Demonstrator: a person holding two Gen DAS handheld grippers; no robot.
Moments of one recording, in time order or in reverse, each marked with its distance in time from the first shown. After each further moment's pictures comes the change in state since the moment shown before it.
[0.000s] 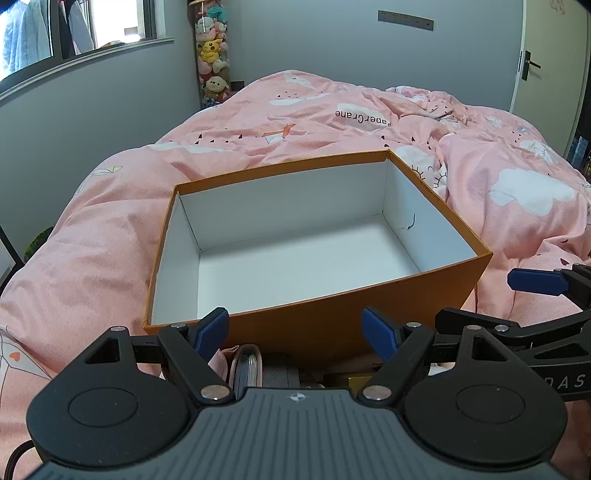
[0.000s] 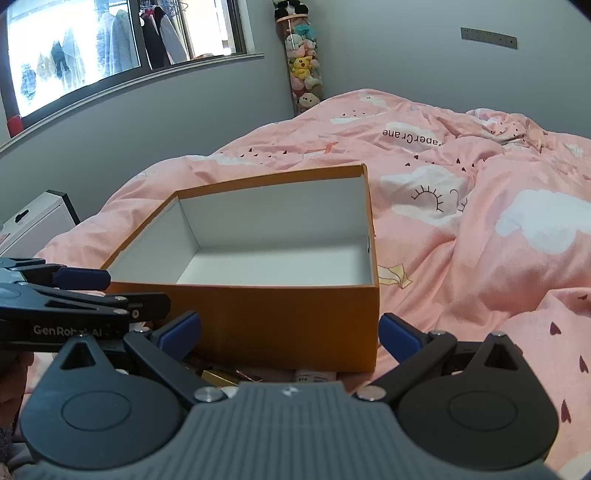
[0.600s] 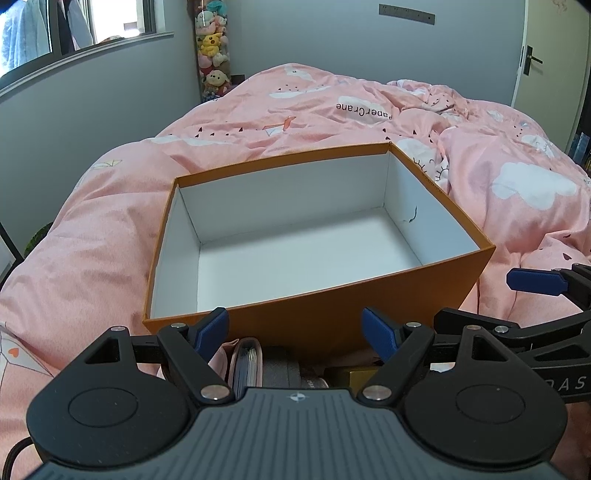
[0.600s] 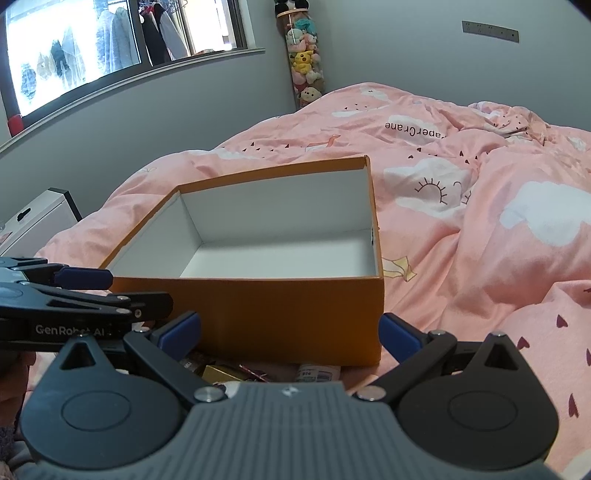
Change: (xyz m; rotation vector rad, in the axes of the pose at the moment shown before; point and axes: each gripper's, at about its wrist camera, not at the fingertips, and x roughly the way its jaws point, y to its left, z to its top) left arm 0.004 0.001 -0.001 0.001 0.024 0.003; right arm 0.003 0.001 -0.002 0.007 0.017 0.010
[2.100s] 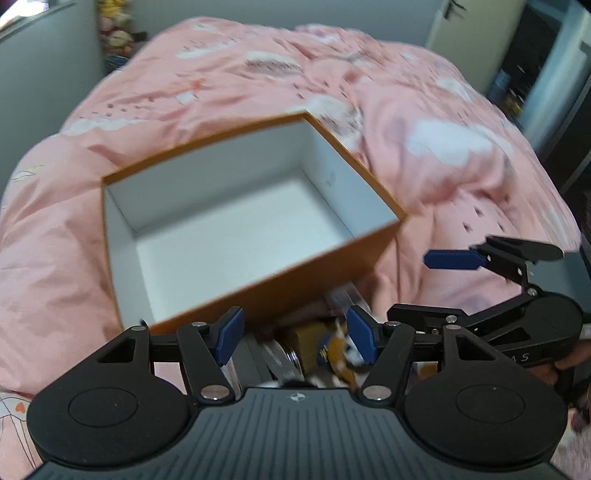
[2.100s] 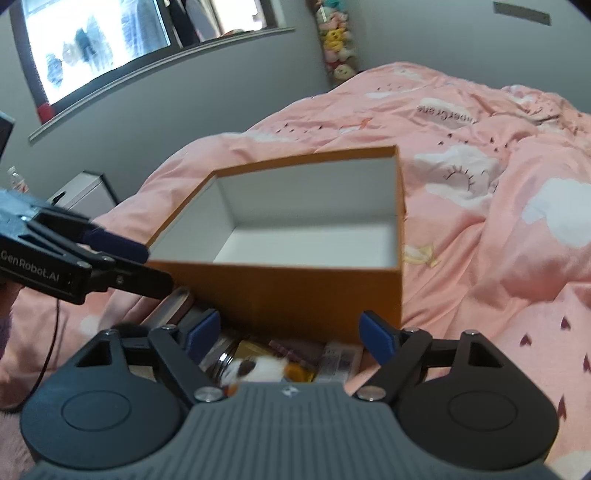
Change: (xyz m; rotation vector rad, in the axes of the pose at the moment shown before) left arm -0.023 0.011 0.042 0.173 0.236 -0.300; right arm -0.021 -0.004 0.008 -0.016 0.101 0.135
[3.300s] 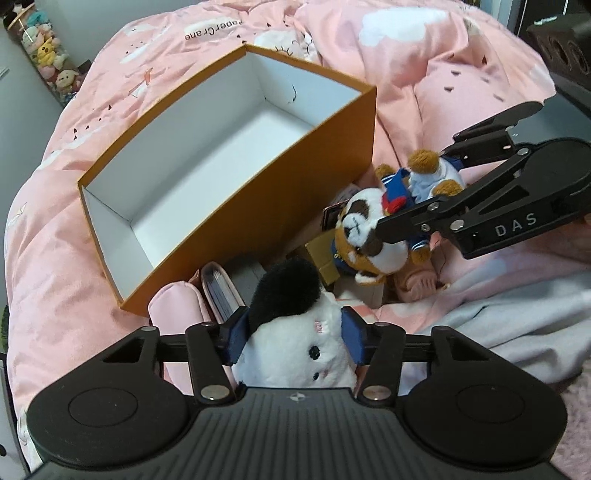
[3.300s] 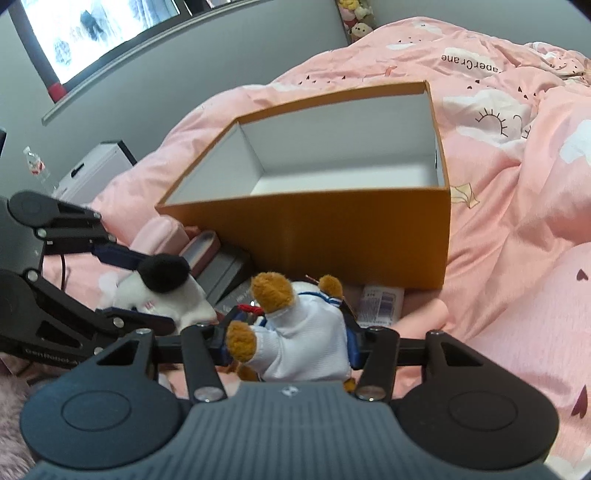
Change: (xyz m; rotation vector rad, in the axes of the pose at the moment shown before) left arm 0.018 -0.022 -0.049 0.320 0.135 0.108; right arm 0.023 0.006 -0.025 0.033 0.117 0.081
